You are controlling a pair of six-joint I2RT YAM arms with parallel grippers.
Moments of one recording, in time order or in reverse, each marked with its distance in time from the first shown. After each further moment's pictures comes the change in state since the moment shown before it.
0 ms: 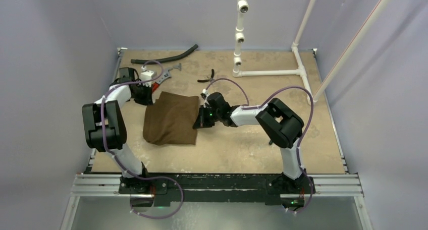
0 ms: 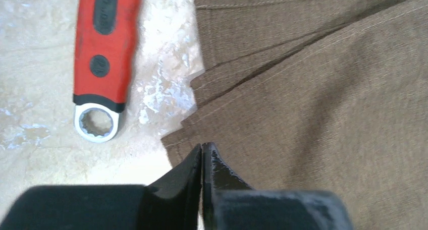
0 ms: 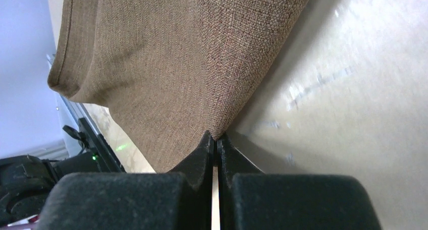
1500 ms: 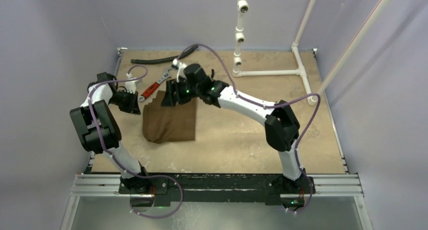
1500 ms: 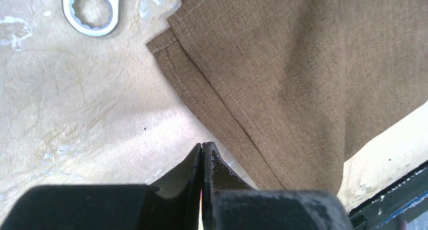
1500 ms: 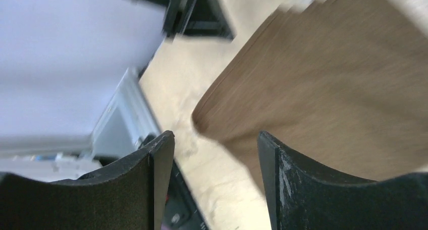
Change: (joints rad) left arm 0.222 0.014 0.087 -0.402 0.153 0.287; right arm 0.117 0.005 0.603 -0.398 -0.011 -0.176
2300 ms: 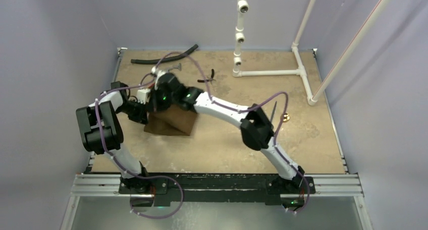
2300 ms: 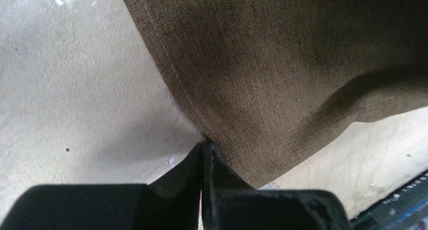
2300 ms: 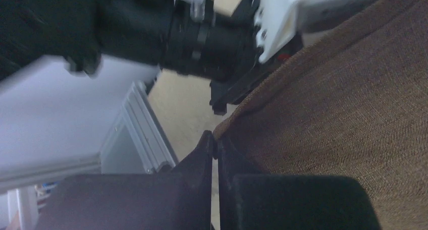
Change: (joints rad) left arm -0.095 -0.032 -0.197 0.129 -0.075 -0.008; right arm 0.078 0.239 0.371 -0.096 0.187 0.102
